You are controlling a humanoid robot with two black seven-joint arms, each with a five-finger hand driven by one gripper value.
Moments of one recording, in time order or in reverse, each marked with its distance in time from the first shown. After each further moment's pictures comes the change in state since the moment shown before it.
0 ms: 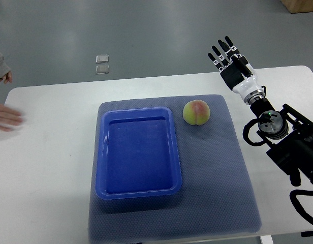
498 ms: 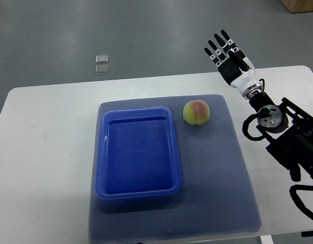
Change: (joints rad) left arm 0.001 0.000 0.000 -0.005 0.000 -0.002 -0.001; right arm 0.046 -0.007 -0.046 0.003 -0.064 0.001 -0.010
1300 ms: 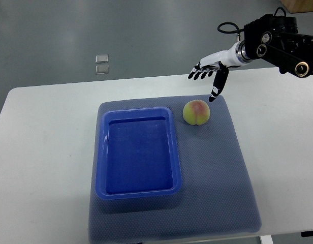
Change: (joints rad) left arm -0.002 0.000 0.000 -0.001 0.001 0.000 0.000; right arm 0.625 -0.229 -1.022 0.197 -0.972 0.149 -0.258
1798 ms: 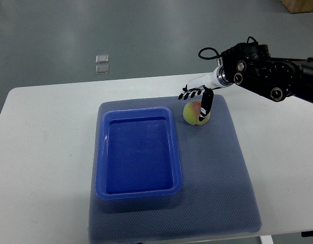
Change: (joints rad) left arm 0.000 0.000 -0.001 0.001 0.000 -0.001 0.000; right arm -0.085 0.099 -0.059 0.001 -0.059 -0.116 -0.013
